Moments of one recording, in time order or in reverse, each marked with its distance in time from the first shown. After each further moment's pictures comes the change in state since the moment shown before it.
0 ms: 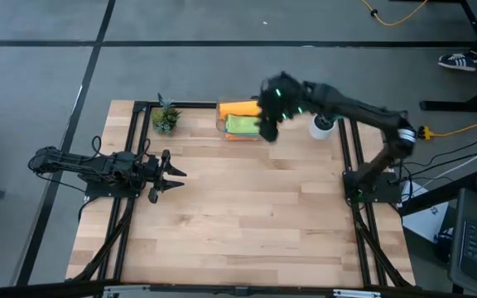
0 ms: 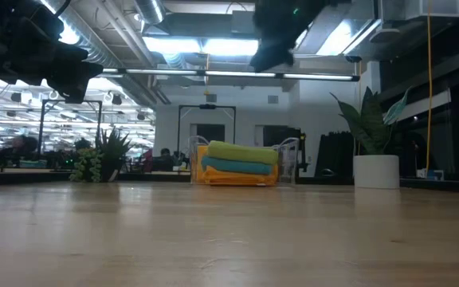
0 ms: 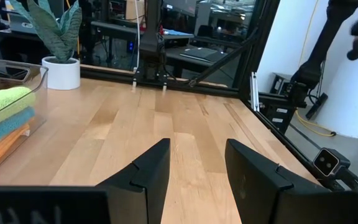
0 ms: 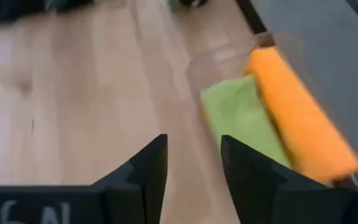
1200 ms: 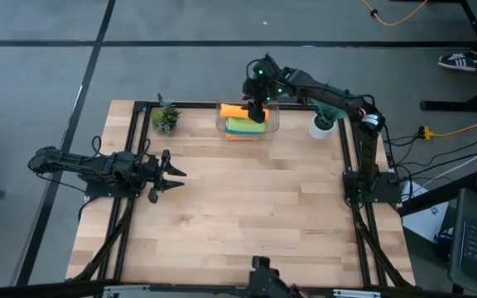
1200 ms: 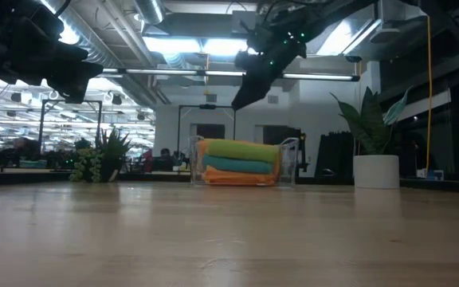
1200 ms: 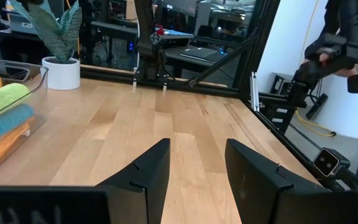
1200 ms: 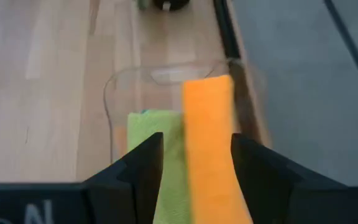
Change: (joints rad) left arm 0.000 0.000 0.000 0.000 0.000 0.000; right arm -0.194 0.303 0.139 0.167 -0.143 -0.374
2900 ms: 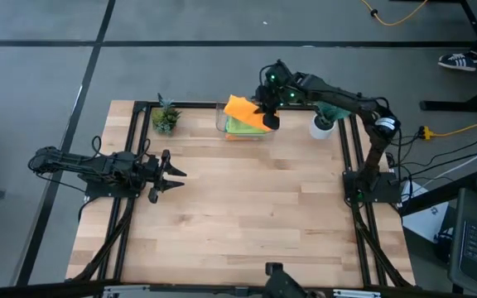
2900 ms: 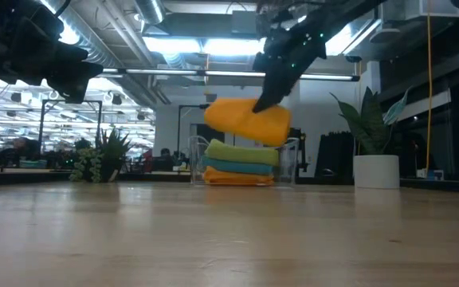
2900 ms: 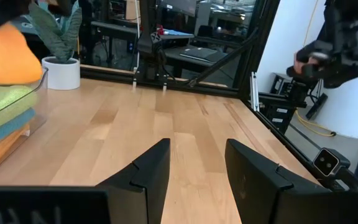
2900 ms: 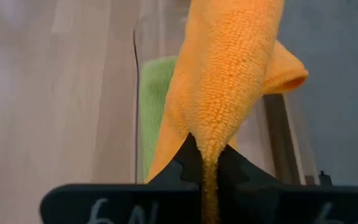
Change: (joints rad) left arm 0.000 0.000 0.000 0.000 0.000 0.000; right arm -0.030 -0.149 -0.231 -0.001 -0.053 -0.092
